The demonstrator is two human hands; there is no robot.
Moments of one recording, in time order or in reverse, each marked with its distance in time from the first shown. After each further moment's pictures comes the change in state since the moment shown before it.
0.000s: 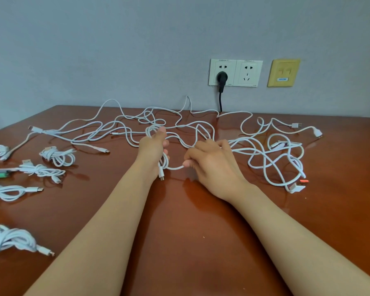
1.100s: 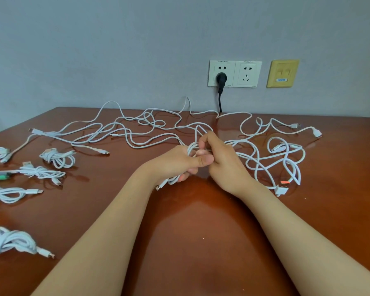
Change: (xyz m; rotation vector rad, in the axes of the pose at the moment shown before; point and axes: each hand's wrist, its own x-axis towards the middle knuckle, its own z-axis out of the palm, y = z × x) left_hand -0.038 0.011 0.010 0.697 -0.704 0.155; right_hand -0.003 0.017 -0.007 0.557 -0.049 0.221
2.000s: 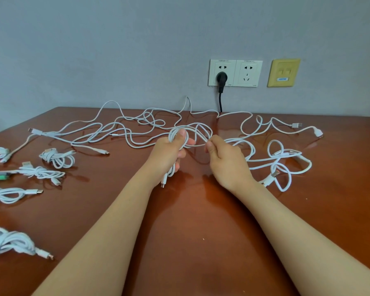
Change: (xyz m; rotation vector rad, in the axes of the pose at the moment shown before) left_hand 0.009 -0.010 -0.004 -0.386 0.397 -0.019; right_hand 0.001 -0.009 -0.001 -0.191 0.071 0.270
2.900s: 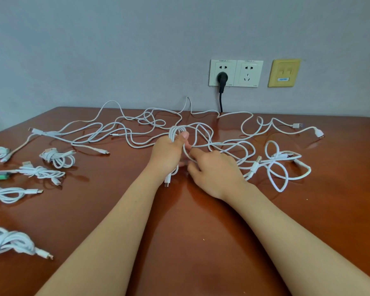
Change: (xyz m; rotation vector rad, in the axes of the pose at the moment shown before) left_hand 0.005 0.001 0.006 0.086 0.185 0.005; right_hand -0.003 -0.017 0.007 -0.380 -0.166 -0.238
